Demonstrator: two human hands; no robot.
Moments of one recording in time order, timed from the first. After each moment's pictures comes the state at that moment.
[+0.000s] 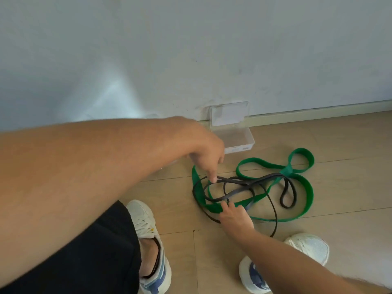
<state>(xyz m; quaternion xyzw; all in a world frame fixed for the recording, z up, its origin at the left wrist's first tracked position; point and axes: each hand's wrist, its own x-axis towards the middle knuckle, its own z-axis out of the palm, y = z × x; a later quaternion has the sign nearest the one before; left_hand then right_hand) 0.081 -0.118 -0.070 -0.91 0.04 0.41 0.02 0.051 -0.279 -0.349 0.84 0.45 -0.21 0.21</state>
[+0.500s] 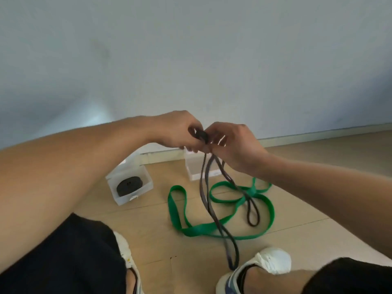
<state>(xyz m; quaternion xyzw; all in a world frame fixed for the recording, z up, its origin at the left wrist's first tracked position) 0.088 -0.077 0.000 -0.94 0.03 0.14 -0.31 0.127 -0.264 -0.029 0.87 0.37 -0.03 -0.34</state>
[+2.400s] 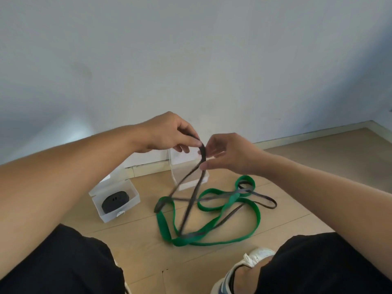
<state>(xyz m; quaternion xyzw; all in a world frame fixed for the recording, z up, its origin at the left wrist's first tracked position) 0.085 -0.084 0.017 -0.88 0.03 0.09 -0.46 0.125 -0.296 -0.002 0.87 0.29 -0.19 -0.36</state>
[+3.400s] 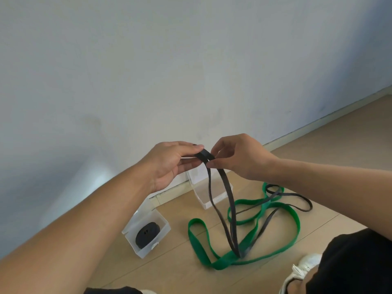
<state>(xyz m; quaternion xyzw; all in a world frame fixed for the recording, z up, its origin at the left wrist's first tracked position) 0.076 -0.083 0.026 -0.67 -0.14 0.07 -0.72 0.122 -0.275 0.006 0.87 0.23 -0.09 -0.44</state>
